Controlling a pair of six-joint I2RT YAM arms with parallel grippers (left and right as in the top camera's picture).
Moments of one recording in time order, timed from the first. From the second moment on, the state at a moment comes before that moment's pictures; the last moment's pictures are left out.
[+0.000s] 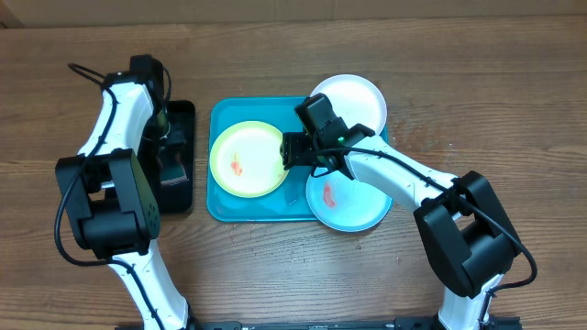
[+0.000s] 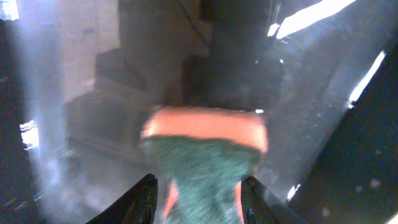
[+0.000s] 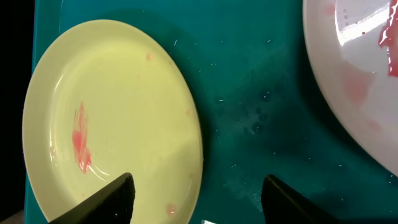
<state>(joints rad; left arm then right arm) 0.12 2.13 1.63 -1.08 -0.15 -0.19 0.60 1.96 1.31 -0.38 -0.15 0.57</state>
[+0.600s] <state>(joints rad) 0.12 2.13 1.55 -1.06 -0.08 -0.12 0.60 1.96 1.31 -0.38 -0.15 0.57</state>
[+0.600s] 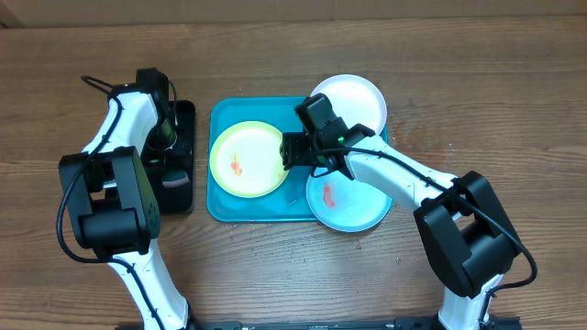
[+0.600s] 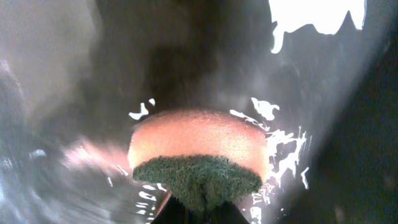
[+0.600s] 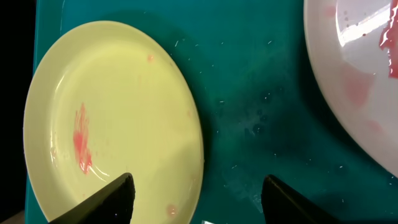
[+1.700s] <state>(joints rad) -0.16 1.93 1.70 -1.16 0.01 -0.28 0.60 2.06 1.31 -0.29 -0.15 0.73</state>
